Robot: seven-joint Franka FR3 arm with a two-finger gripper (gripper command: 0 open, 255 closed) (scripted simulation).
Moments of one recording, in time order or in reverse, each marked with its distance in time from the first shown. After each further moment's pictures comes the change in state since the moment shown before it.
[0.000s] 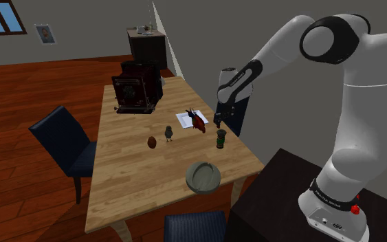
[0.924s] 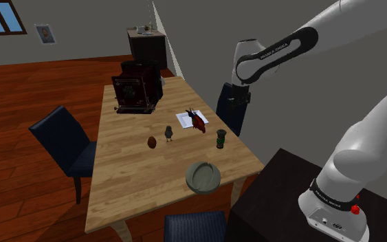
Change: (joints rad) arm 0.035 -0.539 0.031 -0.266 0.018 -0.278 0.014
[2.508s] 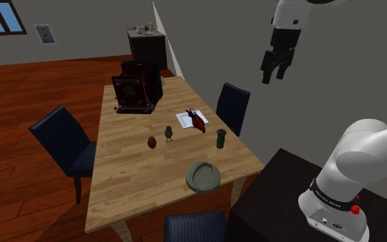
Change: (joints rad) arm 0.059 -0.579 0.047 0.143 0.078 -0.721 0.047
